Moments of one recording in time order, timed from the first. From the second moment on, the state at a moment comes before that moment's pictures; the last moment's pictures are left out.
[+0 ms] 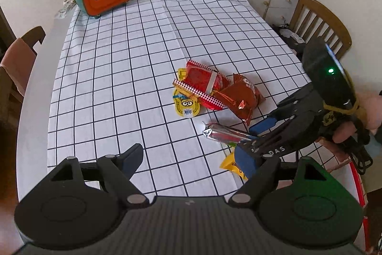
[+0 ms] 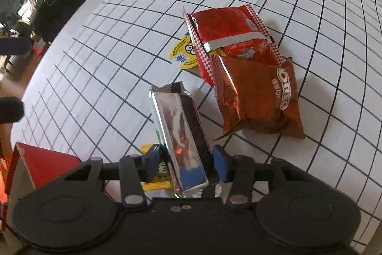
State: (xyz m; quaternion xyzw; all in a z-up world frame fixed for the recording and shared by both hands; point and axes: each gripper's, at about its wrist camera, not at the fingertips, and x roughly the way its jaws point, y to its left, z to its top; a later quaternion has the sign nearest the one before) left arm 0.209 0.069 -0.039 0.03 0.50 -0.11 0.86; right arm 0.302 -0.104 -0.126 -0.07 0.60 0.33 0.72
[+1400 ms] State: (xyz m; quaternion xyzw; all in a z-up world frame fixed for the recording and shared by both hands) left arm 0.286 -0.037 -0.155 0.18 0.66 -0.23 0.69; right arm 0.262 -0.161 -0.109 -0.01 0.59 0.29 0.75
